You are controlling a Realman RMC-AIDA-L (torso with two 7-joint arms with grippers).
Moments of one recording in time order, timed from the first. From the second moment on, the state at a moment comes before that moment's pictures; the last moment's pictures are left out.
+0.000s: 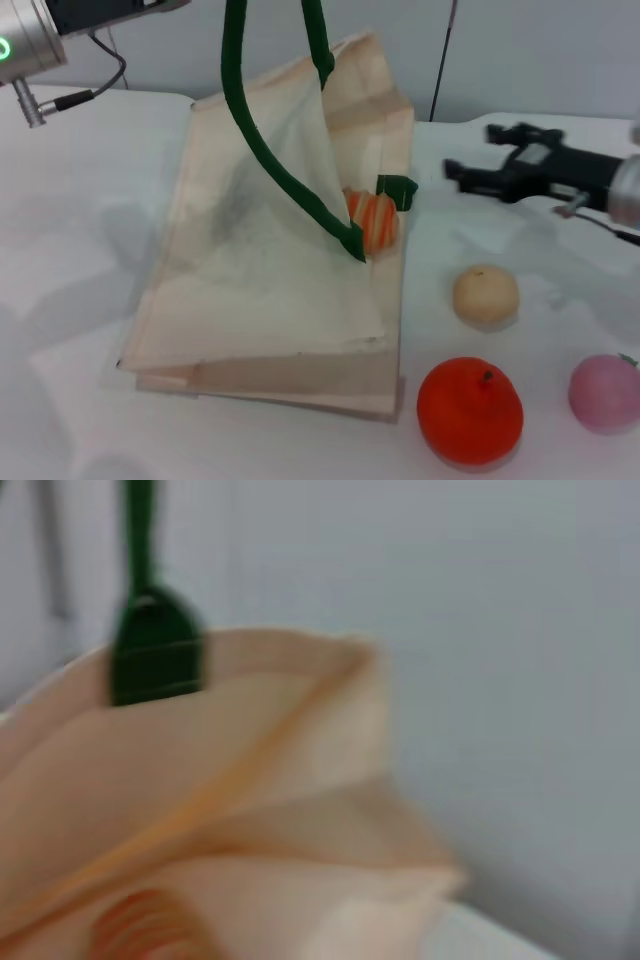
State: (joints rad) left arm -0.93 -1.86 2.86 -0.37 -0.68 1.69 -1.75; right arm 0.81 2.02 -0.38 -0.25 1.07 1.06 -2.07
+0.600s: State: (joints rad) left arm -0.93 -1.86 2.86 -0.37 -0.62 1.62 -1.76; right arm 0.71 2.02 -0.14 -0.30 1.07 1.06 -2.08
